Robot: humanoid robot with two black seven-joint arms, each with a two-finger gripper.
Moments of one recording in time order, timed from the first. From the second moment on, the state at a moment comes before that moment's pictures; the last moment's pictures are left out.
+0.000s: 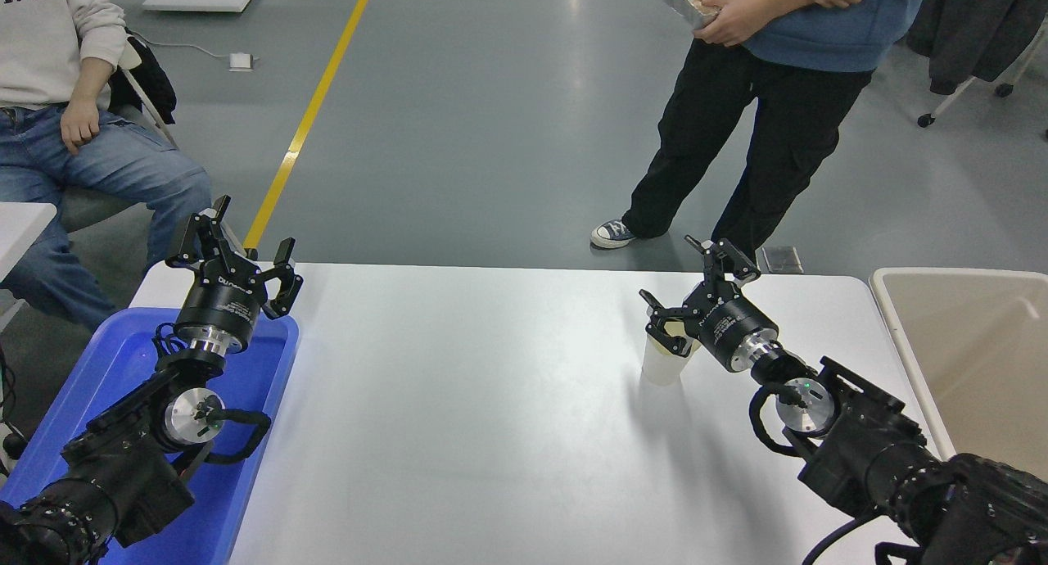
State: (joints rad) left arm -0.59 0.29 -0.88 -0.45 0.19 -0.49 -0.66; right arm 0.78 0.00 0.51 0.19 0.16 0.57 0.23
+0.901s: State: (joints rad) left arm -0.59 0.29 -0.87 -0.45 0.19 -0.49 -0.66; right arm 0.76 -0.12 0.51 0.42 0.16 0.54 0.23
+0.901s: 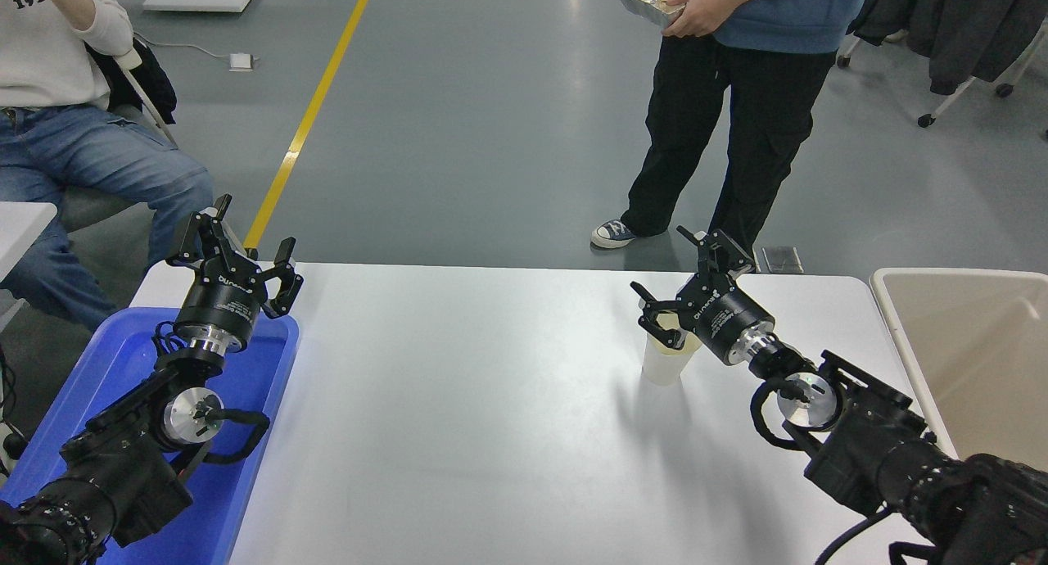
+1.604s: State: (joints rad) left arm -0.59 0.30 -0.87 -0.45 0.19 -0.49 -0.66; right arm 0.82 -0.65 0.35 1.02 -0.27 0.38 0.23
